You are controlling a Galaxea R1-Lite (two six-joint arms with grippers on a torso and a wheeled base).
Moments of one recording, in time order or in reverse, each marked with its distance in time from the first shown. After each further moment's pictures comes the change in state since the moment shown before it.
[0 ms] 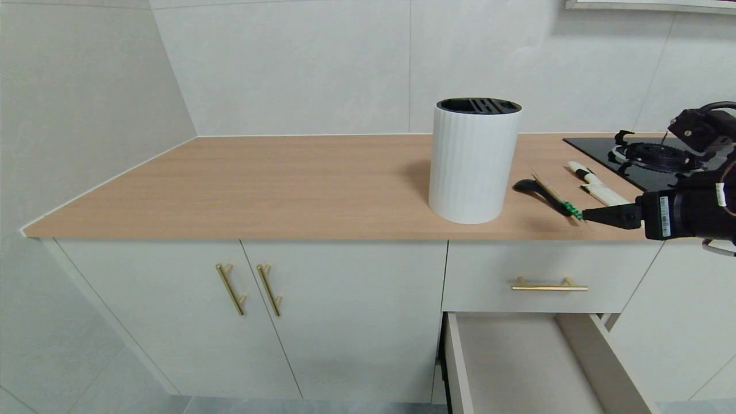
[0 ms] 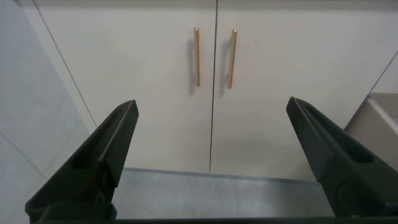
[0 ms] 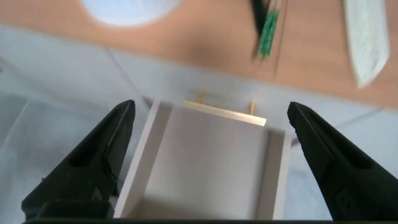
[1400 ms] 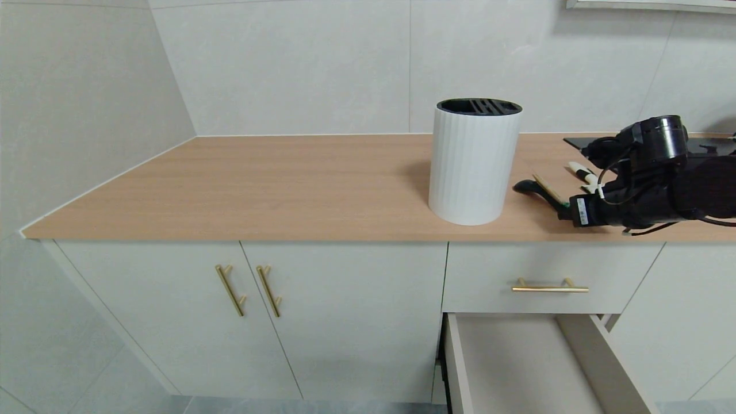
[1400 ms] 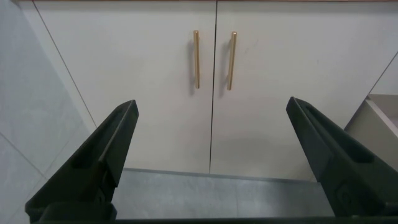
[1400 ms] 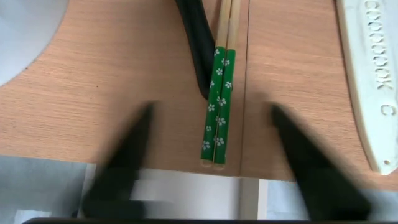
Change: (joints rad) left arm 0.000 0.000 0.000 0.000 0.000 0.000; right arm -0.060 0.443 -0.278 -0.015 -0.121 0.005
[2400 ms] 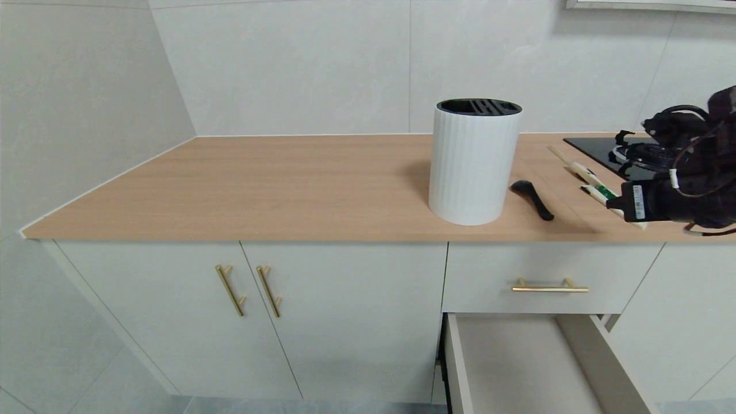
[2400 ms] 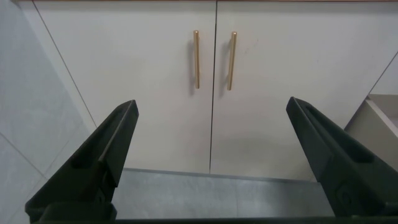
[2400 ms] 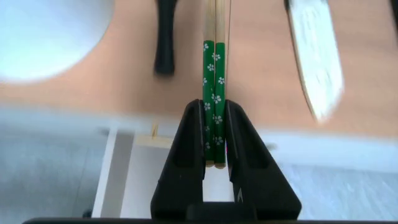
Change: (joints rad) left arm 0.000 0.000 0.000 0.000 0.000 0.000; right arm 0.014 -0.310 0.146 0.086 0.003 0.017
